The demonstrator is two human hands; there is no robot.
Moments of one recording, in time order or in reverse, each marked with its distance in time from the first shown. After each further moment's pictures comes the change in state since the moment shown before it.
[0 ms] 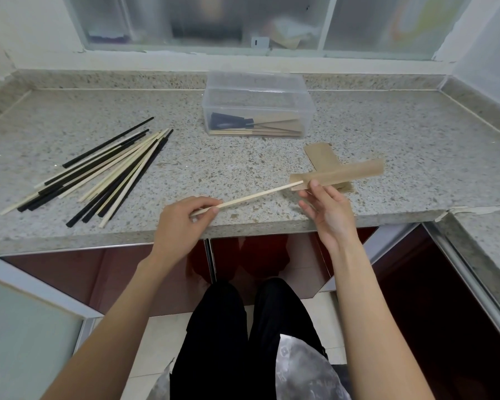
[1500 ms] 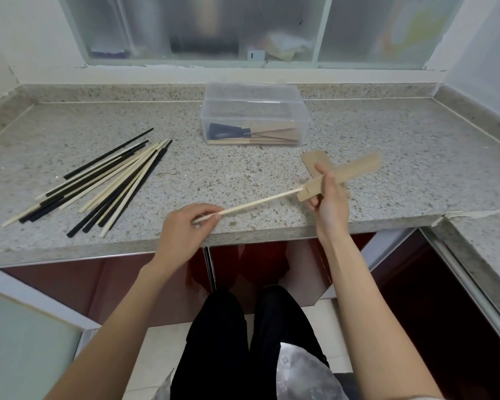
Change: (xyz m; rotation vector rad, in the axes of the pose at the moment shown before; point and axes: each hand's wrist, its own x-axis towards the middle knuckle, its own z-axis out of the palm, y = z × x) left_hand 0.004 0.002 0.002 -0.069 -0.032 -0.022; right_hand 0.024 0.002 0.006 -0.138 0.122 -0.199
